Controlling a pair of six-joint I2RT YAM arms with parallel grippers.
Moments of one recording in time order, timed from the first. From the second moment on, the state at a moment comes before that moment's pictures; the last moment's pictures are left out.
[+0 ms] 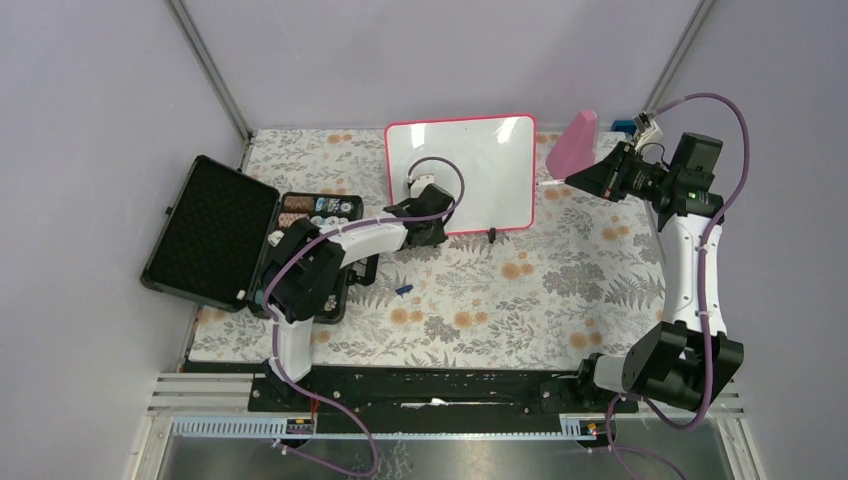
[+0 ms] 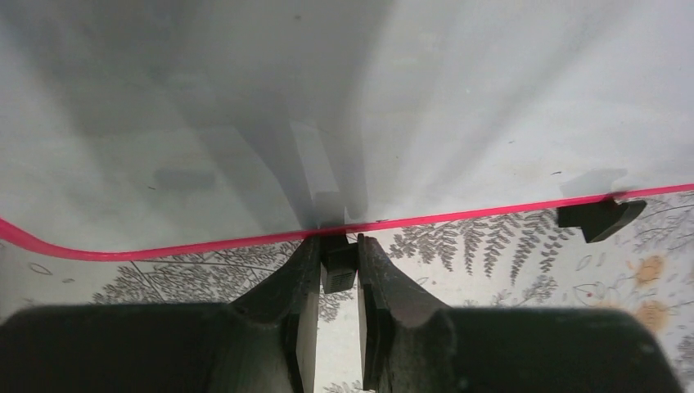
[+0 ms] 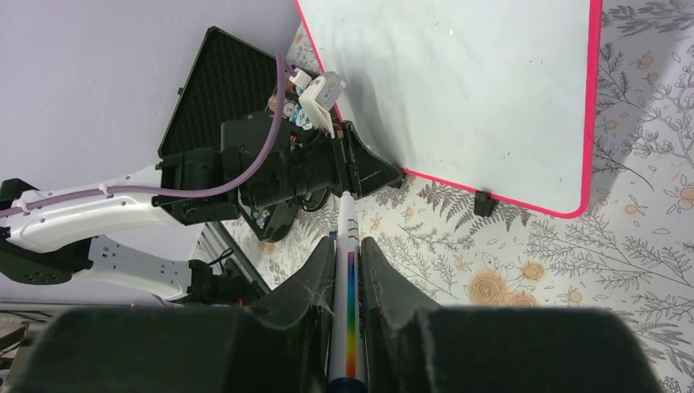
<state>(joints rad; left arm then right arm) -0.72 1.96 1.31 -0.26 -0.28 -0.72 -0.32 1.31 1.26 -0.54 -1.11 0.25</state>
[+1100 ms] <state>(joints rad) -0.83 1.90 1.24 -0.26 -0.13 -0.99 -0.36 1.30 1.30 -0.57 -1.11 0.24</state>
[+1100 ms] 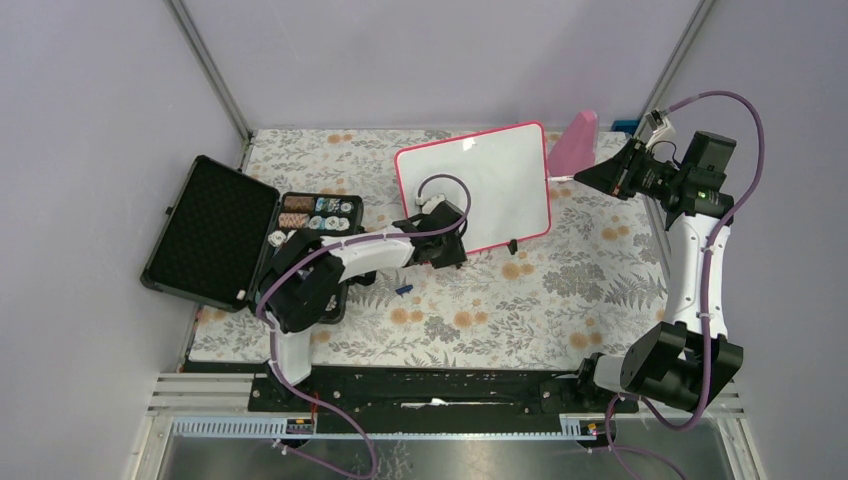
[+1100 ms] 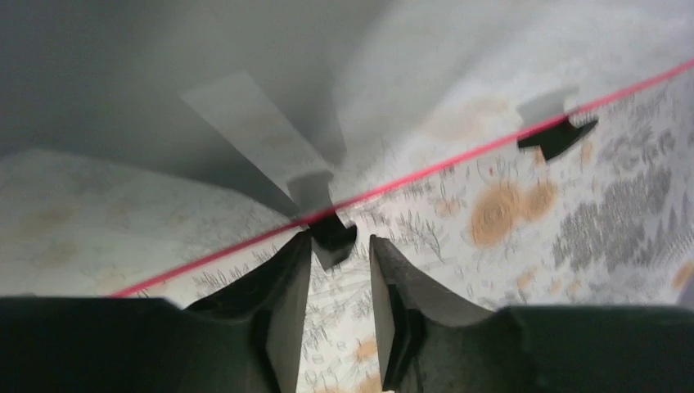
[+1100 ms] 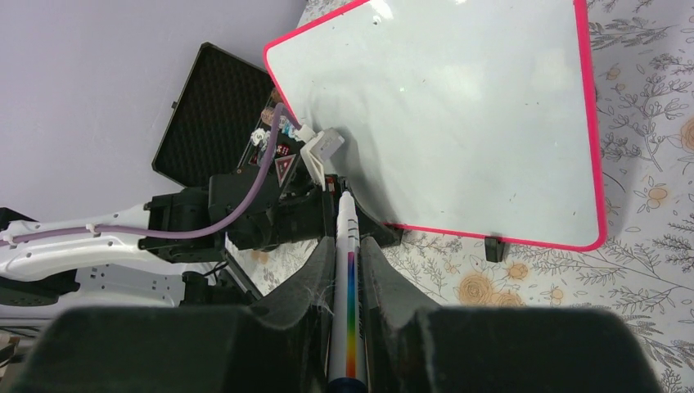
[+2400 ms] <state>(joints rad) -0.21 1.27 1.19 -0.35 0.55 -0.24 -0.04 1.36 1.37 -0.54 -1.01 0.10</state>
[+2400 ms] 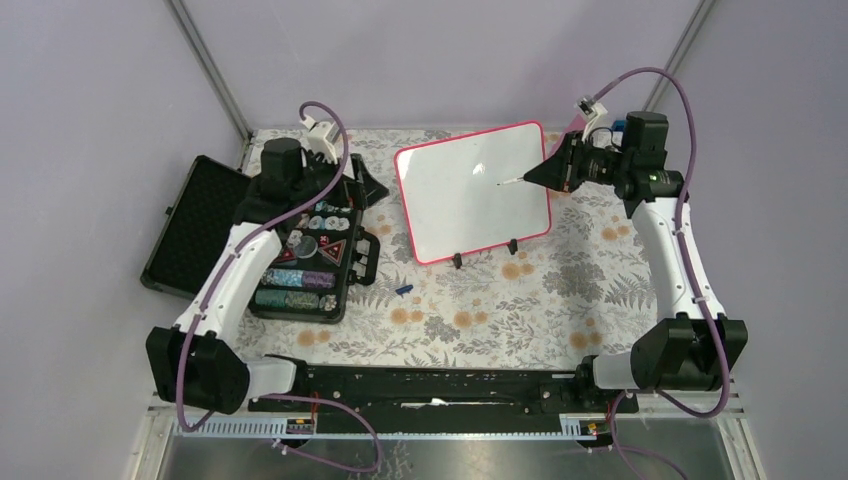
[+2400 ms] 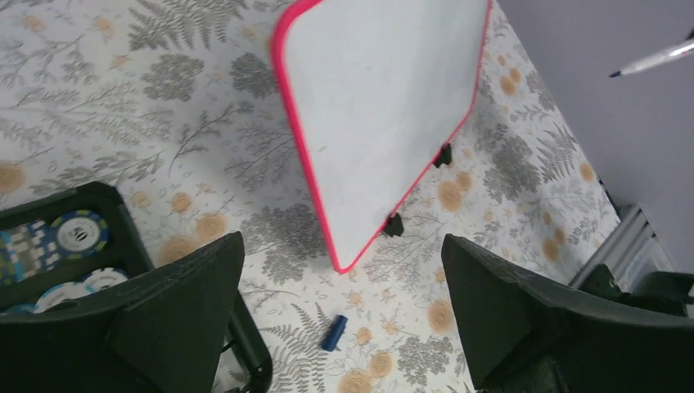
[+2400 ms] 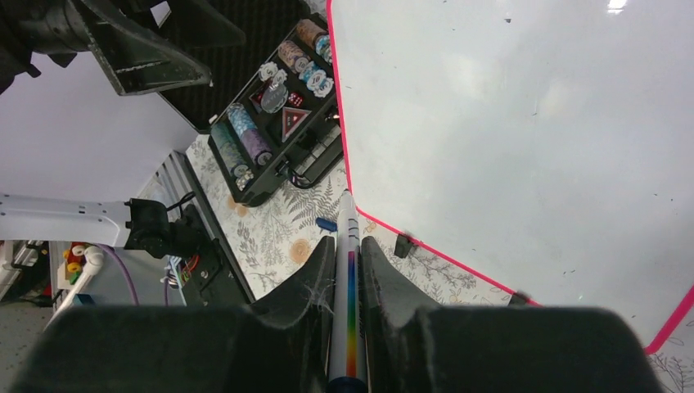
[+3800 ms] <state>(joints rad) -0.18 1.78 1.17 0.18 0.88 -0.34 0.22 1.50 1.37 -0.41 -0.82 0.00</state>
